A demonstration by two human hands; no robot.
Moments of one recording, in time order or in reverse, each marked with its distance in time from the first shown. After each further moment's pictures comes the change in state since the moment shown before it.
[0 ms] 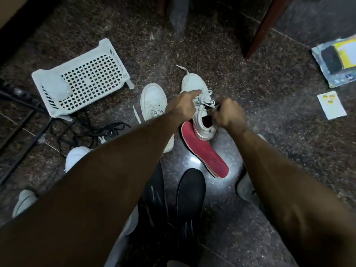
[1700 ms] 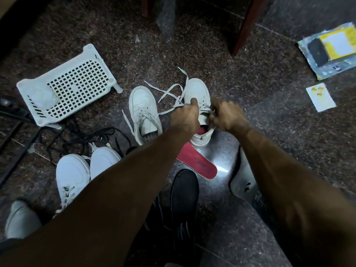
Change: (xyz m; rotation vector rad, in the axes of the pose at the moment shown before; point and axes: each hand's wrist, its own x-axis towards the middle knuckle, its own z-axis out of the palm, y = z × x) left_hand -0.021 0.047 0.040 0.410 0.037 -0.039; right_hand -0.002 0.035 -0.019 -0.167 -0.097 -0.141
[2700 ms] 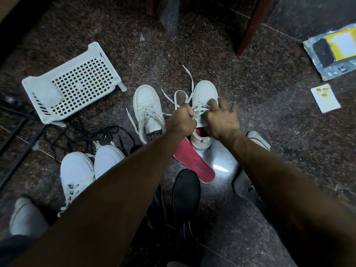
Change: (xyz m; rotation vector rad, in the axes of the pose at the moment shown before) left_hand 0.003 -0.036 0.020 -0.584 -0.053 -0.211; right_hand -0.010 -0.030 0.026 -0.548 0.028 -0.140
